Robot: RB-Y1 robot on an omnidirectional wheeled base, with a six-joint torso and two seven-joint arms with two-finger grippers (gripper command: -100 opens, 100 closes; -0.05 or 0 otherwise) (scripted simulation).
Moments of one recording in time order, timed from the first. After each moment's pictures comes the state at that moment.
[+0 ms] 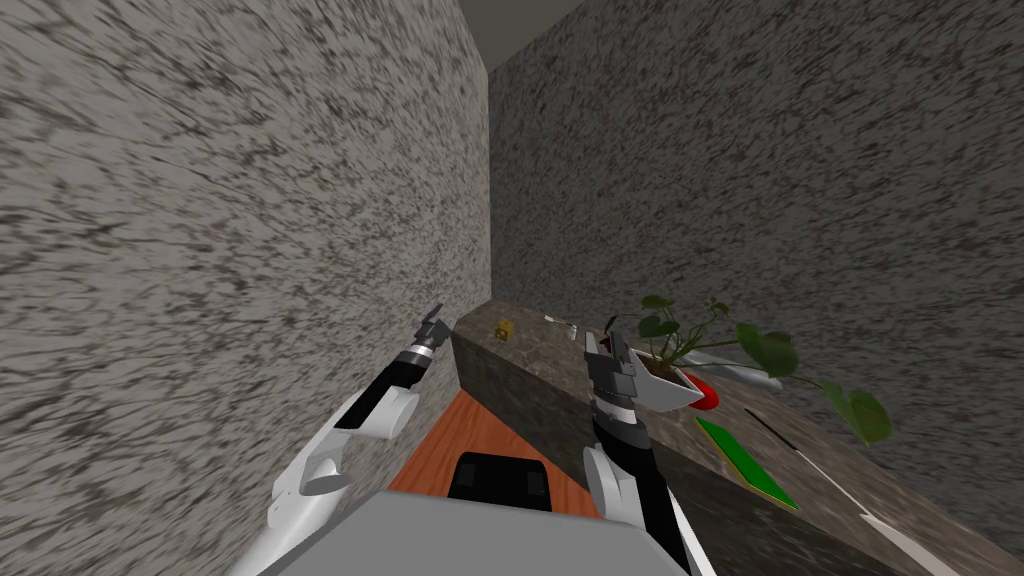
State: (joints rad) left arm 0.30 0.24 0.04 -2.23 0.11 0.05 0.38; right arm 0.53 0.03 0.07 -2.21 0.04 -0.64 -0.05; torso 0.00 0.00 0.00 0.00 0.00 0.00
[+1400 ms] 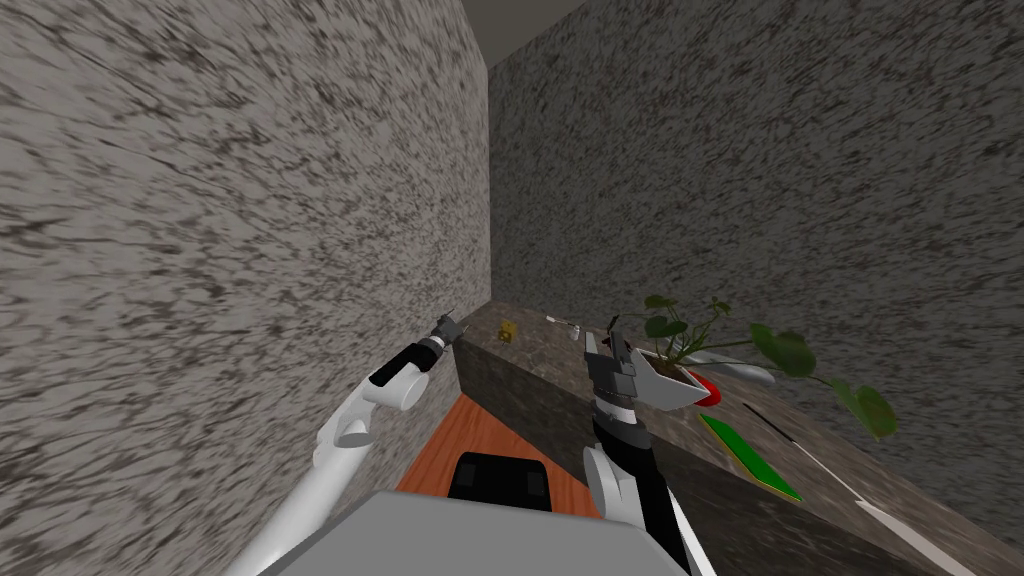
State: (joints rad) left arm 0.15 0.29 0.03 -2.18 0.26 0.46 0.74; right arm 0.53 0.03 0.07 -2.21 0.04 -0.64 -0.05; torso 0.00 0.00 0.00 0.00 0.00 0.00
